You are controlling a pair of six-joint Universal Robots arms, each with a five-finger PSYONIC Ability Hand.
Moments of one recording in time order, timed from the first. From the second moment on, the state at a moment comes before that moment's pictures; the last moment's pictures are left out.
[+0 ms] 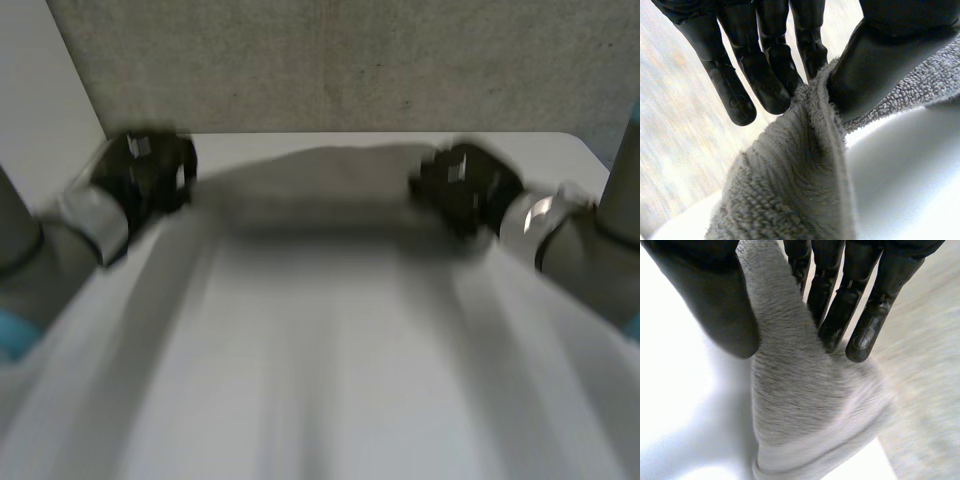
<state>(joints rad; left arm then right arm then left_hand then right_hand) 4.44 -1.82 -1.56 3.27 -1.36 3.33 1.94 -1.23 1.37 0.16 1.26 2.36 1.25 1.31 1.32 1.36 1.08 0.90 0.92 0.92 0.92 0.74</state>
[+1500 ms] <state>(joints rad) 4.57 -1.80 -1.45 3.24 -1.25 3.24 1.77 -1.13 0.94 0.47 1.18 2.63 1.25 1.31 1.33 1.36 1.09 1.35 1.33 1.33 1.33 1.17</state>
